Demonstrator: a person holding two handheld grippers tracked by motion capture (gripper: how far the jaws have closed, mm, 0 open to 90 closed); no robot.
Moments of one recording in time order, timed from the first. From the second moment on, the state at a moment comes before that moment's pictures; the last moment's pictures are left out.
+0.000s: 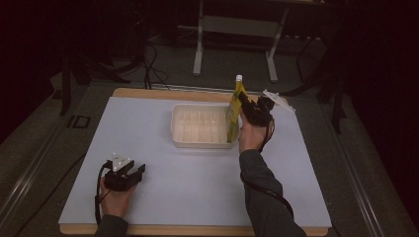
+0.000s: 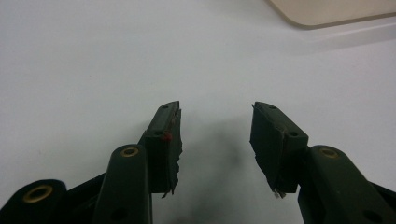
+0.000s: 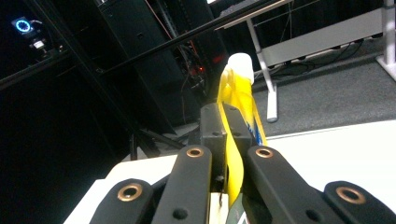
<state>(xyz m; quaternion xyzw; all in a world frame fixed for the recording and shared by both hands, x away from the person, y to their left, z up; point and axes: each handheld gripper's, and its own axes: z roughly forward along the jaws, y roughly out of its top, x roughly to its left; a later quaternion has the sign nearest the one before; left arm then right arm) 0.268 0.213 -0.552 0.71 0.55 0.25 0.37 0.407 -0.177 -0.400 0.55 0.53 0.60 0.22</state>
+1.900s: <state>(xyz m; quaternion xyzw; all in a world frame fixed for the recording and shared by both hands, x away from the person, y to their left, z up) 0.268 0.213 -0.553 0.71 0.55 0.24 0.37 0.398 -0.188 -0.433 0.53 0.62 0.53 0.23</state>
